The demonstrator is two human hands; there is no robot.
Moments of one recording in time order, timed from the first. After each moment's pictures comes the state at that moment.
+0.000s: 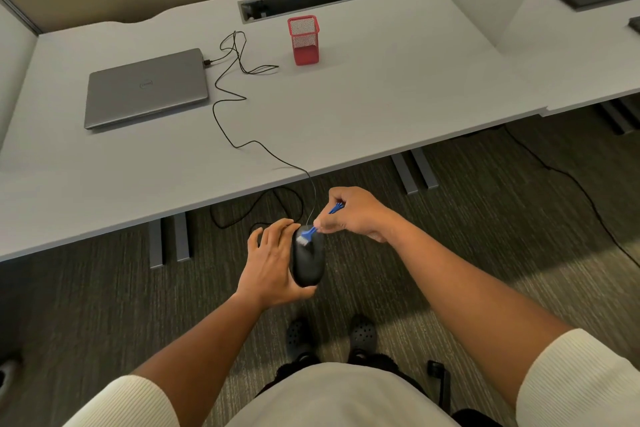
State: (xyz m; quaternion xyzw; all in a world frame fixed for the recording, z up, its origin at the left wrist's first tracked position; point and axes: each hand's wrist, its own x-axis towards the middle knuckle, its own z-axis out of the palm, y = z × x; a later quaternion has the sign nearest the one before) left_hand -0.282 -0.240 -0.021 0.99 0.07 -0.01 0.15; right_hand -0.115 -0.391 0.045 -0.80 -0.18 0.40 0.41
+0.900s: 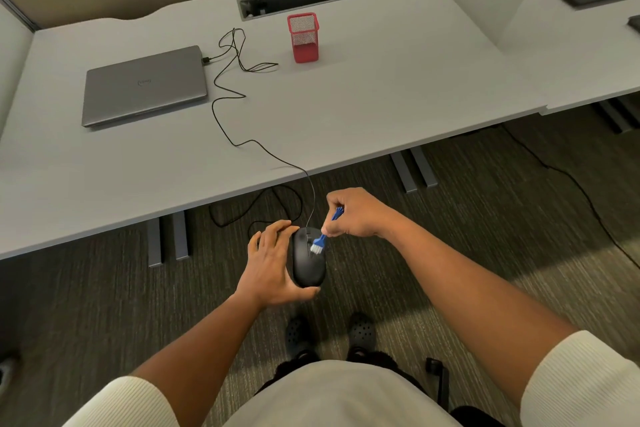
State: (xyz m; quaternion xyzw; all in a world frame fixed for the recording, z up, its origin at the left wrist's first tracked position) left_hand -0.287 -0.234 -0.032 0.97 0.08 -0.03 0.24; right_hand -0.116 -0.394 0.058 -0.83 -0.28 0.38 0.29
